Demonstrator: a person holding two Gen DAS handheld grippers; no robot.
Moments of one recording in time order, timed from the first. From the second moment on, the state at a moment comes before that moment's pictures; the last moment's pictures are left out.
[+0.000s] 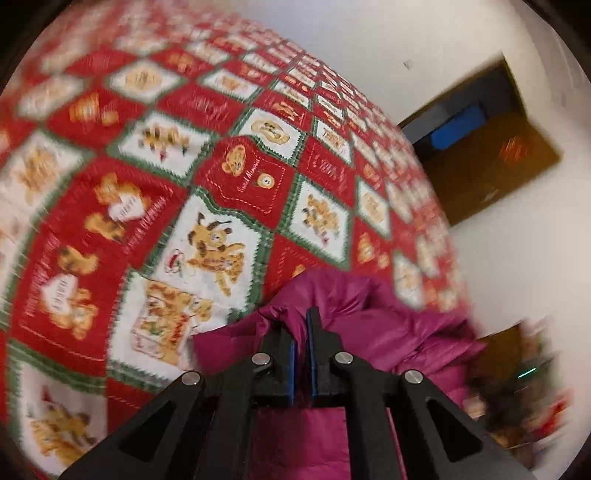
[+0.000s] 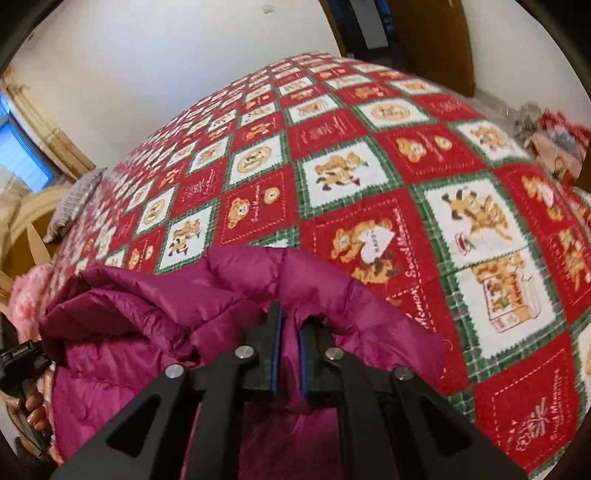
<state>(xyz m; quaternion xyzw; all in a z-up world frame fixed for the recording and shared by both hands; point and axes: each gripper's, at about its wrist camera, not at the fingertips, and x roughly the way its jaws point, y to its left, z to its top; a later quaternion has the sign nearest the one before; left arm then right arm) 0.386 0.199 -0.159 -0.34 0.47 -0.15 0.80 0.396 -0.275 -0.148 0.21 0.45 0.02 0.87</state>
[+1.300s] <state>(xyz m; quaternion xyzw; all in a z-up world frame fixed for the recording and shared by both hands) 0.468 0.030 -0.176 0.04 0.41 0.06 0.91 0.435 -0.148 -0.152 -0.02 0.40 0.04 0.91</state>
